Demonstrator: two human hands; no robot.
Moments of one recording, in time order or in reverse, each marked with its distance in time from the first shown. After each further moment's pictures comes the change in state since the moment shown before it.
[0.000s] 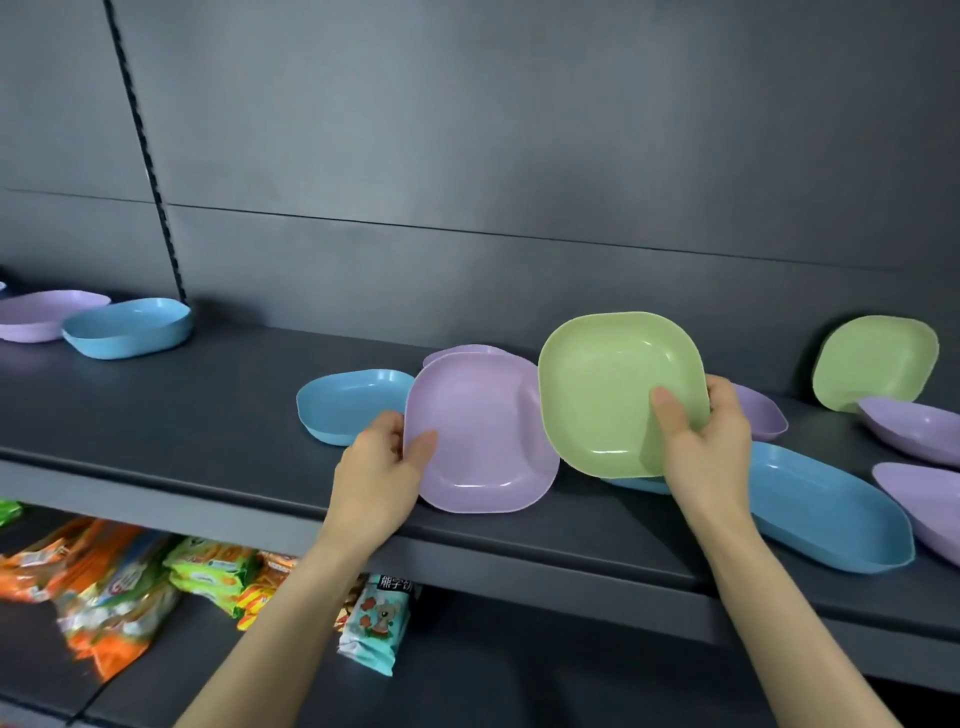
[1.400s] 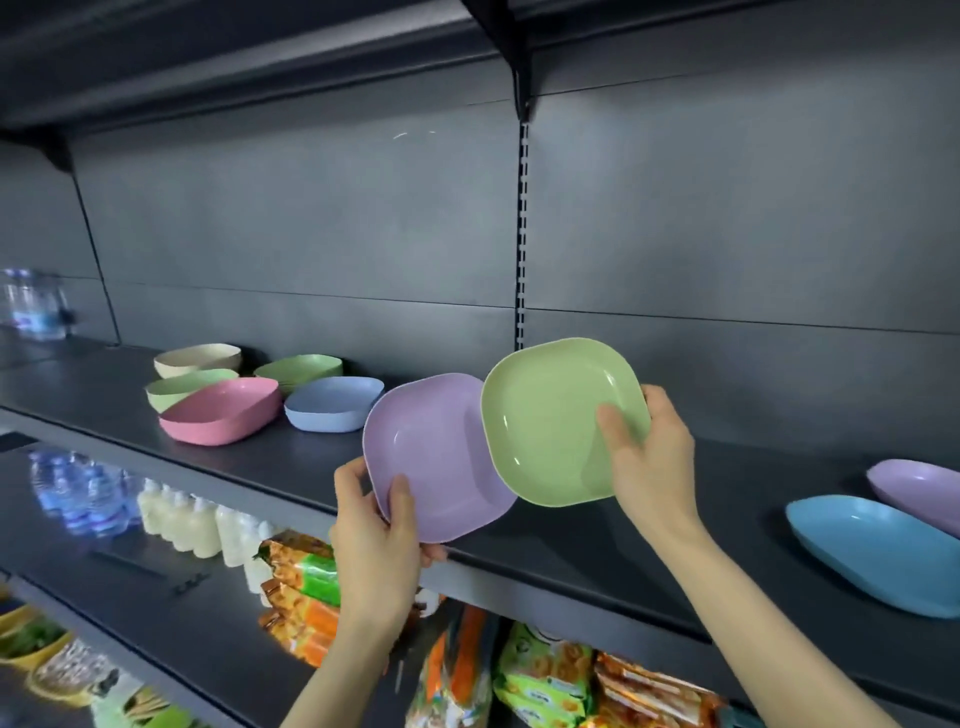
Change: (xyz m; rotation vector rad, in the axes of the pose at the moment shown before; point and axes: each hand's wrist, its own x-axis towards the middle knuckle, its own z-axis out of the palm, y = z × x) left_hand 0.085 -0.157 -0.405 -0.193 0.517 0.049; right_hand -0.145 -0.182 0.454 0.120 -0.262 -0.151
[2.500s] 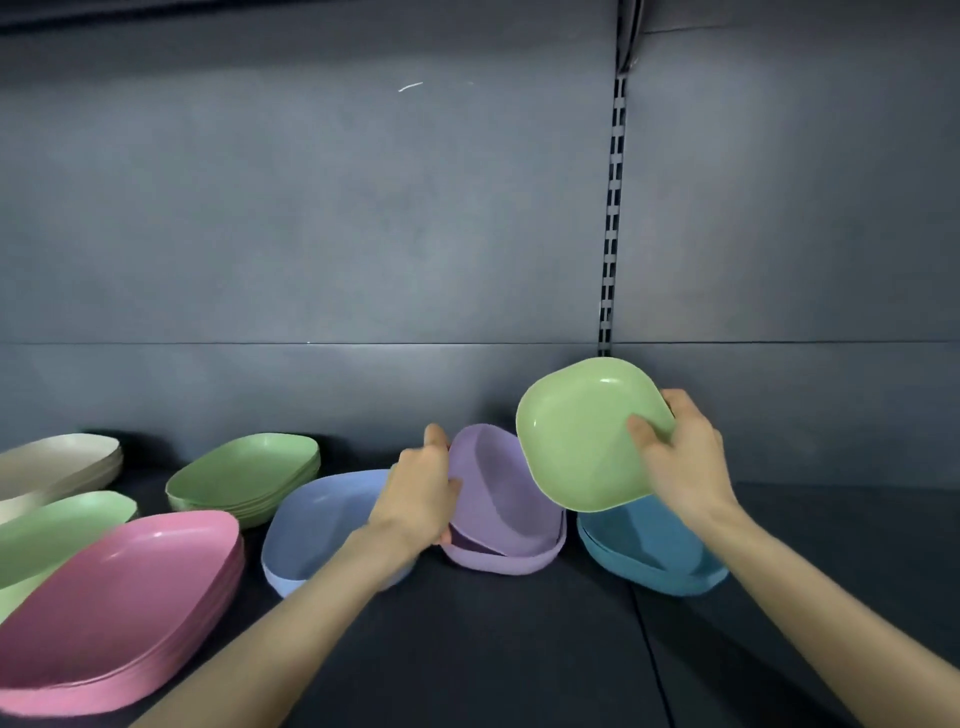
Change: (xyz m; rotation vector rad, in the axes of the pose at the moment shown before) left_hand 0.331 -0.112 0.050 0.648 -0.746 0.275; right_hand 0.128 0.047 0.194 -0.389 0.154 0.200
